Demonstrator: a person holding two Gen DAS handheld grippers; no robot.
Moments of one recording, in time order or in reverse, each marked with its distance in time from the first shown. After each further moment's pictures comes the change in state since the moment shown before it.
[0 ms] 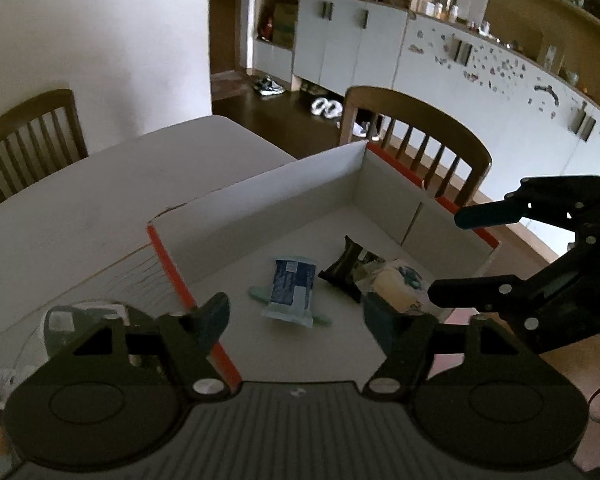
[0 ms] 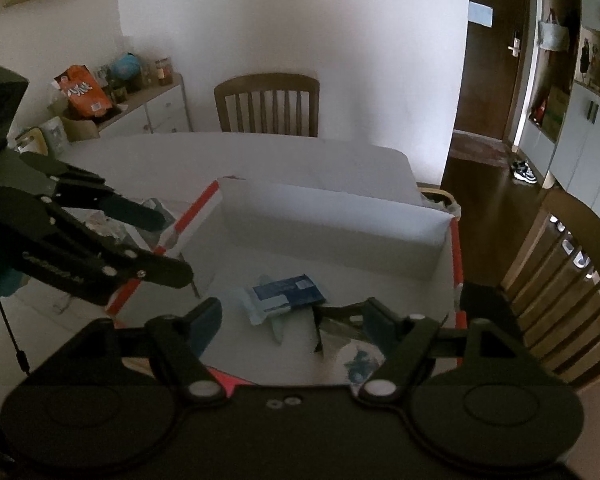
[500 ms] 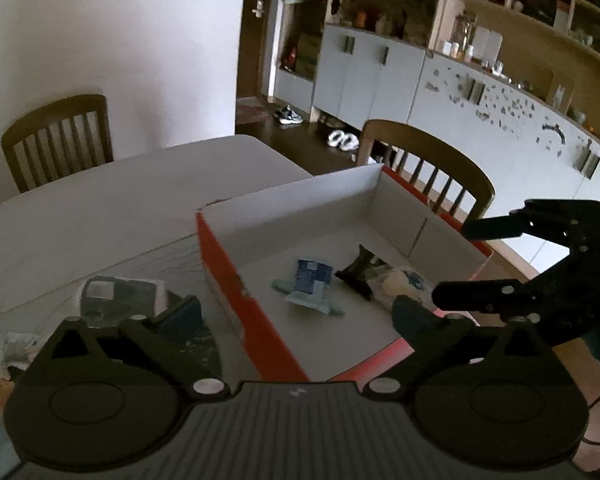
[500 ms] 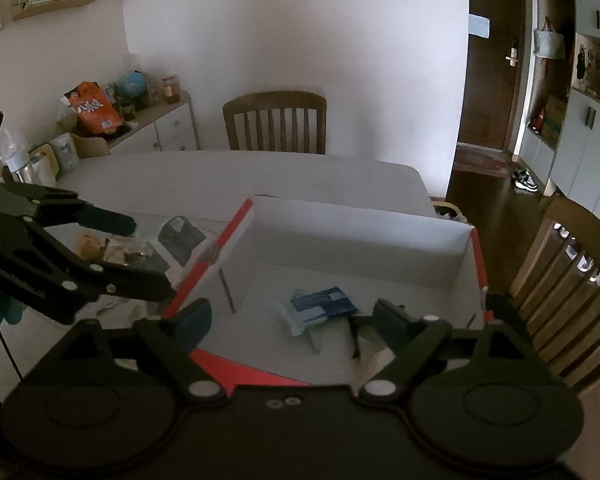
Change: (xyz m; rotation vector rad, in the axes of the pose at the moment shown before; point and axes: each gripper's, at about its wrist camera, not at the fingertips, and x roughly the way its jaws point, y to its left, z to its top) left arm -0.052 0.022 -0.037 -0.077 -0.112 0.021; right arm -0.014 0.038 -0.002 0.015 -0.049 0.008
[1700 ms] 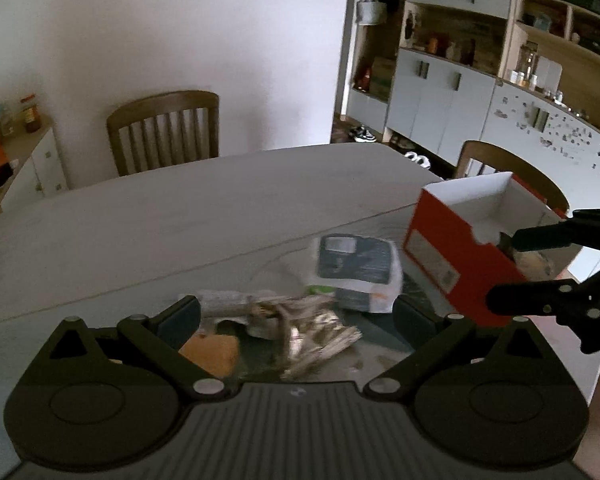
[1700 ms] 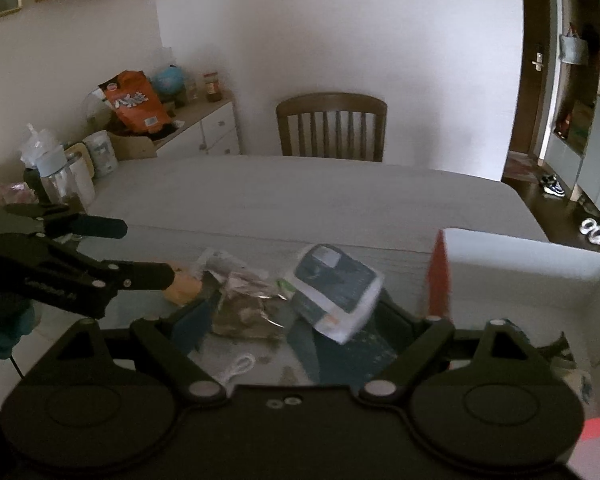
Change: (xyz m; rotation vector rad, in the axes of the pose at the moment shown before) left arm -0.089 0.201 -0.069 -0.071 -0.076 0.163; right arm 0.074 0.196 0.040 -0.004 -0.002 0.035
